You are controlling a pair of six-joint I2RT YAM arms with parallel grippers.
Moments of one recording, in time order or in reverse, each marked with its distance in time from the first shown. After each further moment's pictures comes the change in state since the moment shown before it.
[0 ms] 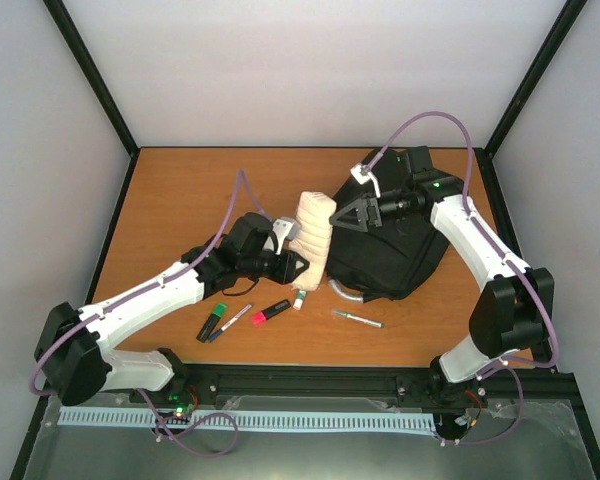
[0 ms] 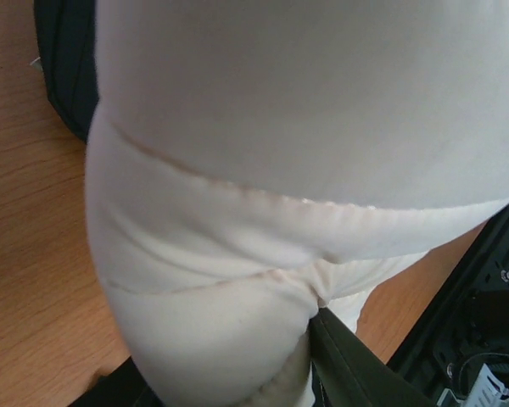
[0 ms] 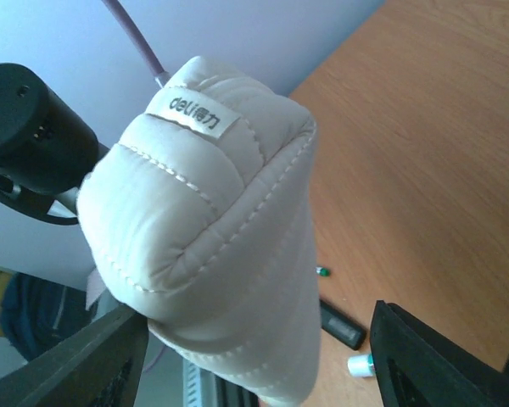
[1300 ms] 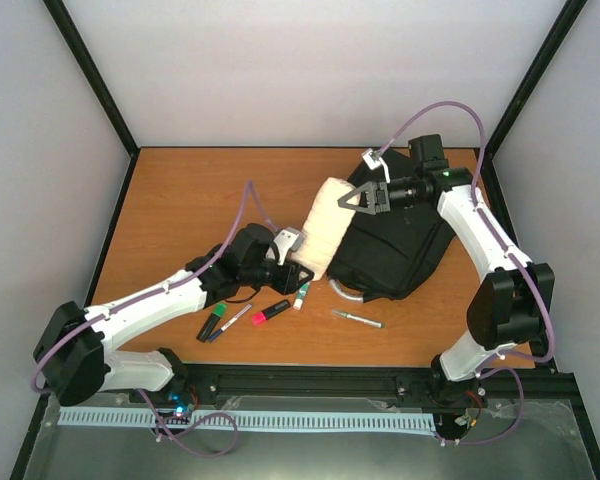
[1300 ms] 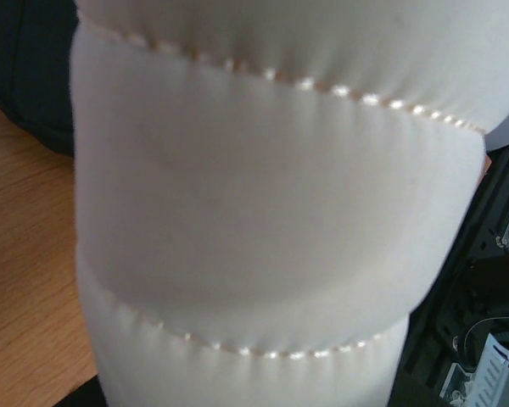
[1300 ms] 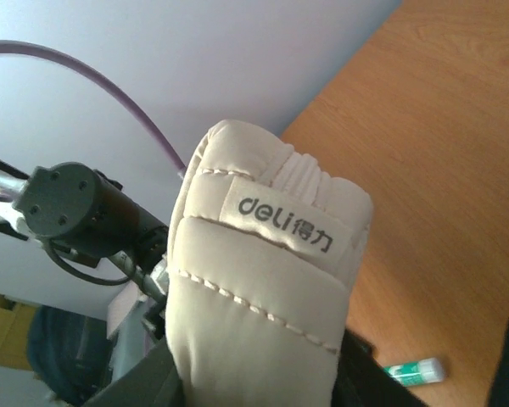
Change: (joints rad) left arm -0.027 -0.003 -0.103 0.134 0.034 0.052; right arm -0.068 0.050 0.095 -0.033 -0.075 0.077
